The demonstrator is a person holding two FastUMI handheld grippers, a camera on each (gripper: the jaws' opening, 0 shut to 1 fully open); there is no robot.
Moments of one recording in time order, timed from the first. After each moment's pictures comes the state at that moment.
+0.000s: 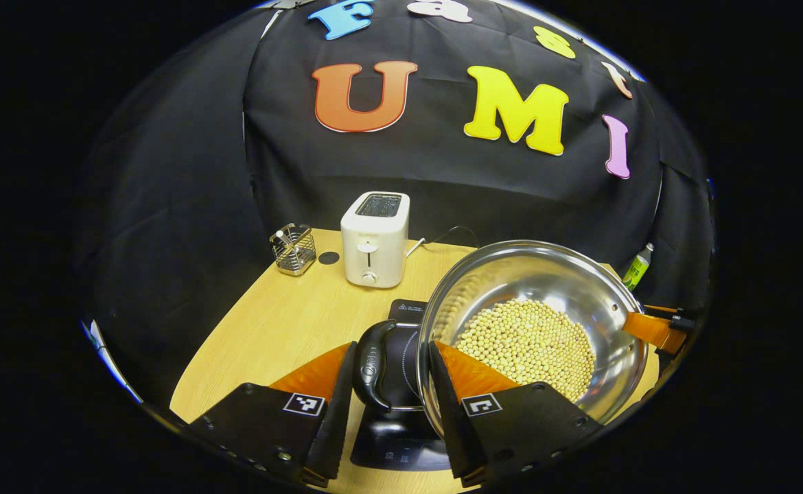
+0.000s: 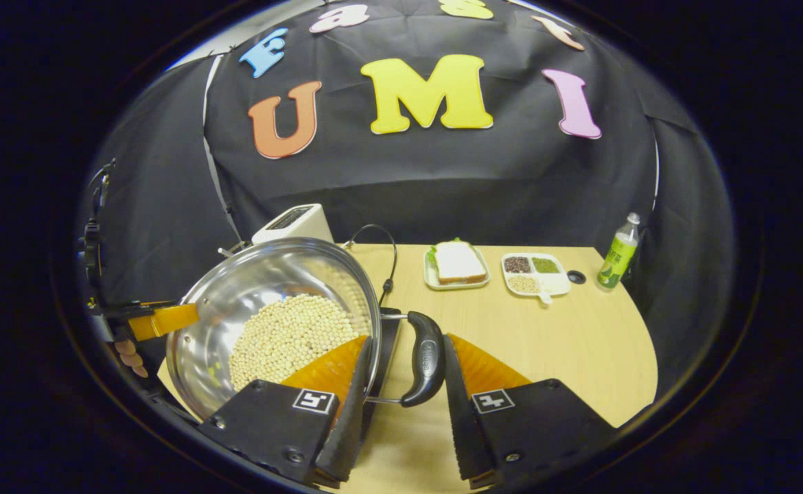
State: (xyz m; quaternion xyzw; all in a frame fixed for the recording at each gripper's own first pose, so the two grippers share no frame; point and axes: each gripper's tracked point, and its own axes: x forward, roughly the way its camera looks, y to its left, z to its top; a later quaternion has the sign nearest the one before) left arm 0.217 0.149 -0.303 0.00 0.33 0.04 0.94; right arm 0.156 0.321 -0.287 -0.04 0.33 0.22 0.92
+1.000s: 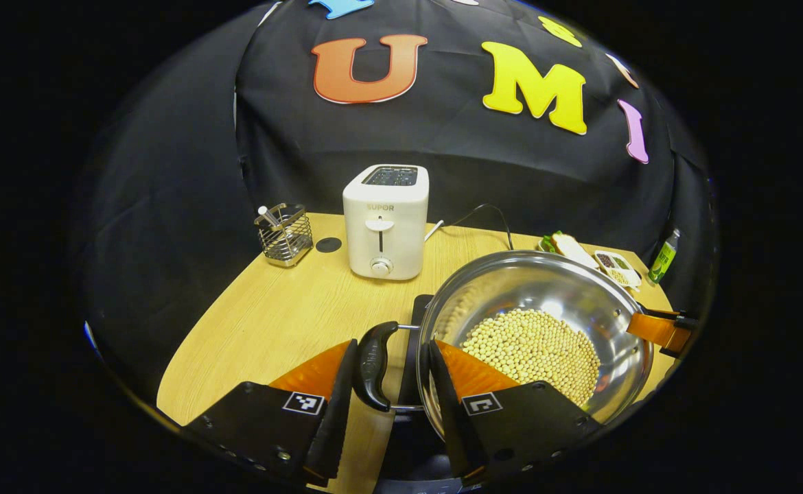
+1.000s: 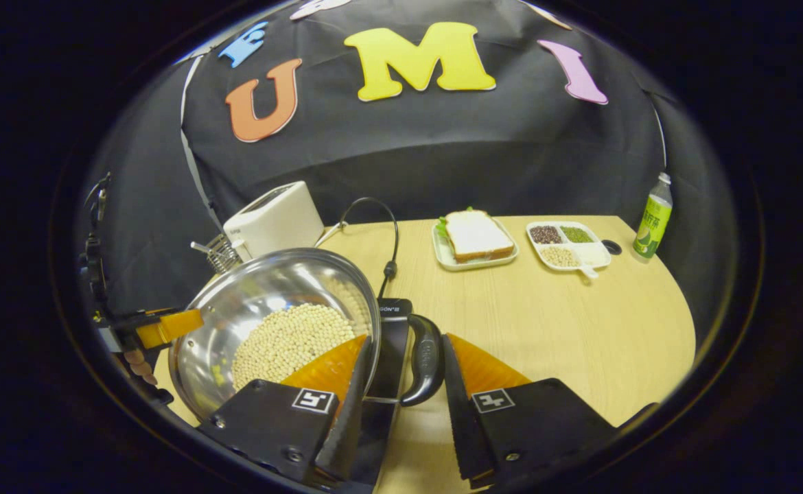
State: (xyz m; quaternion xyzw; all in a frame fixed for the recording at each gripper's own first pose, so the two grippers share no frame) left arm 0.261 0.178 -0.380 0.00 0.33 0.04 0.94; right arm 0.194 0.356 -0.368 0.00 0.35 0.21 0.91
